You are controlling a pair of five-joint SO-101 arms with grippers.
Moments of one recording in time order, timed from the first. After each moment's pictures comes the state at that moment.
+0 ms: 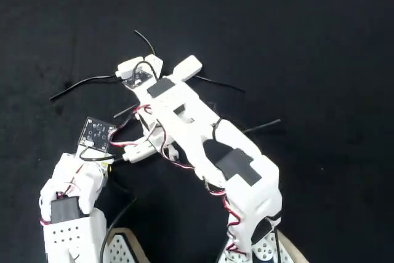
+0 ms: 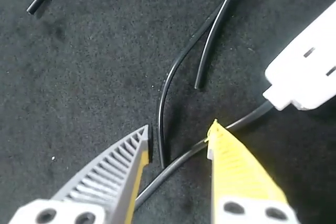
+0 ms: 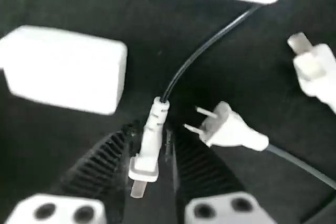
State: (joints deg) left arm -17.2 -98.6 96.4 61.9 -31.3; right arm -38.0 22.2 1.8 82.0 1.4
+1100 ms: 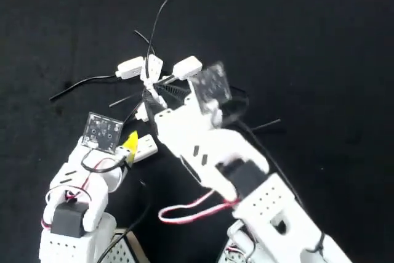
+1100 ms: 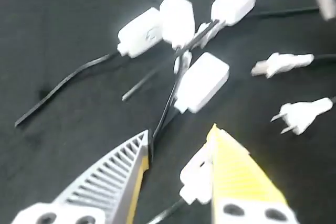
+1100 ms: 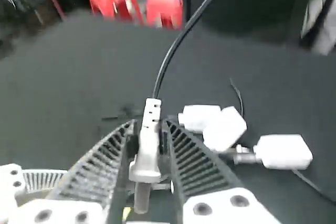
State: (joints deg) left arm 4.3 -104.0 83.7 60.1 -10.9; right arm -38.0 -59.6 63.8 18.3 -10.5
